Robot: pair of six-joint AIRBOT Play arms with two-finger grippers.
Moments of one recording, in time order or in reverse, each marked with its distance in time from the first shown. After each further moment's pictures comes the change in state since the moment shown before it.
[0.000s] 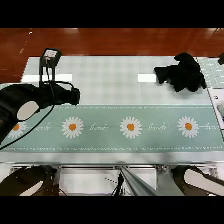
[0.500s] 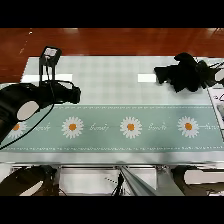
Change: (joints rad) left arm 0.000 0.000 0.000 0.003 0.026 0.007; right arm 0.062 -0.246 0.084 0.114 0.140 -0.048
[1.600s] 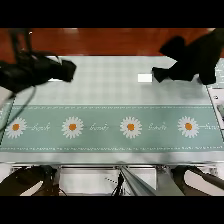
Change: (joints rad) left arm 0.000 0.024 0.289 -0.001 -0.013 0.000; right arm 0.038 0.361 0.207 0.475 0.099 -0.625
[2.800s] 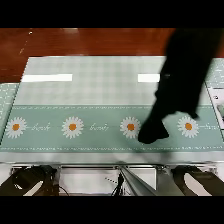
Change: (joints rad) left arm -0.002 0.292 0.424 -0.146 -0.690 -0.045; right arm 0.271 0.205 0.245 0.355 0.481 -0.183
